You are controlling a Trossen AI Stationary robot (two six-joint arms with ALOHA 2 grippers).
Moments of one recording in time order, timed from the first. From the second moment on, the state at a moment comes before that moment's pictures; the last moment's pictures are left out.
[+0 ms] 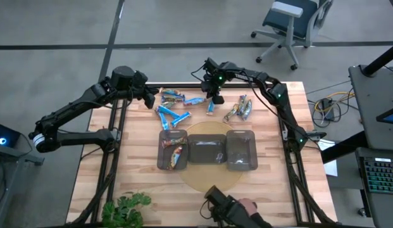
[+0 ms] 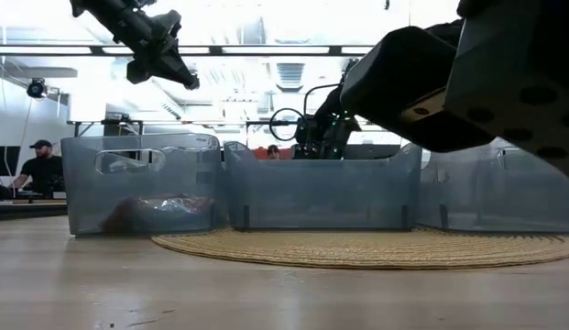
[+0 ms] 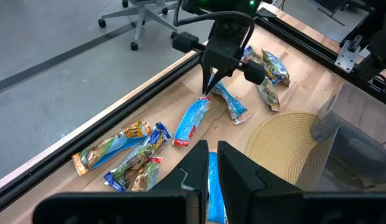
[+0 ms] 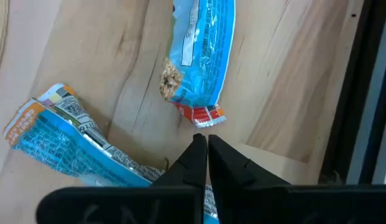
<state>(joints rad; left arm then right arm) 0.68 0.95 0.98 -0.58 0.11 -0.16 -0.71 2.35 1.91 -0.85 -0.37 -0.93</state>
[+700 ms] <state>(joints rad) 0.68 0.95 0.98 -0.58 0.11 -0.16 -0.71 2.29 1.91 -0.77 -0.48 -0.70</state>
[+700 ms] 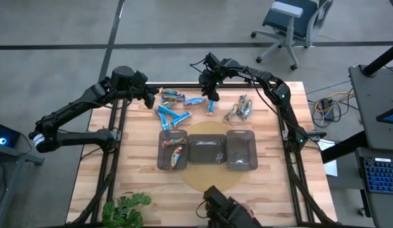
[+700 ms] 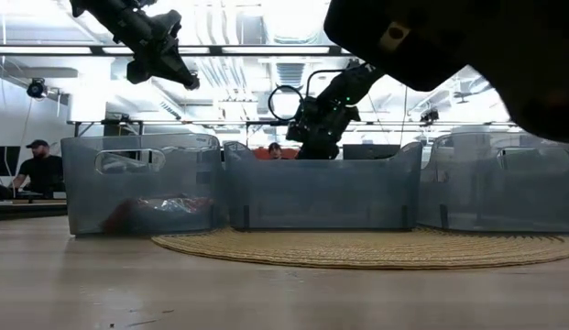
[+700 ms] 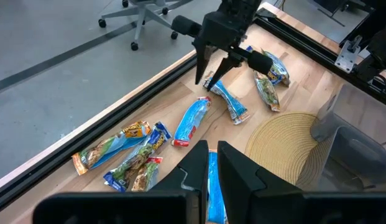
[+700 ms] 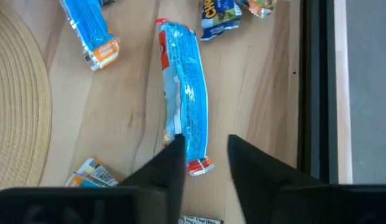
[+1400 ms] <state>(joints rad) 0.68 0.95 0.98 -0.58 0.11 -0.17 -0.66 2.31 1.91 -0.75 -0.47 -0.71</state>
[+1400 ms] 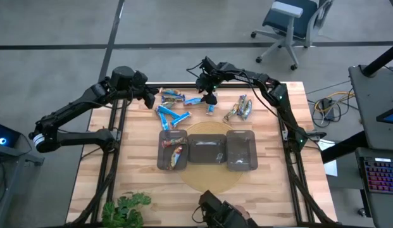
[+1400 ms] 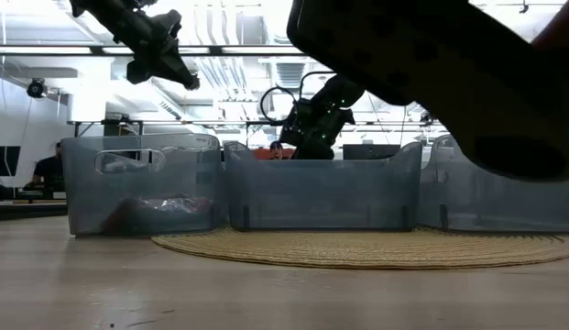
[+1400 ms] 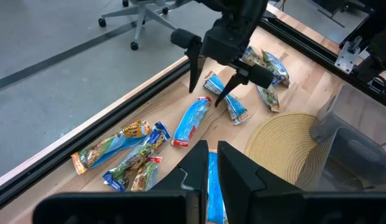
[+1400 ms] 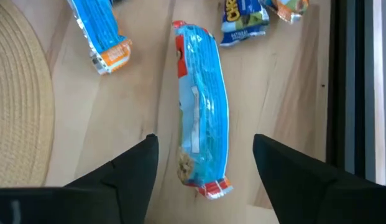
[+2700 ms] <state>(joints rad) 0.68 0.95 0.98 -0.58 0.11 -0.18 -0.64 2.33 1.82 -0.67 -0.36 -0.79</state>
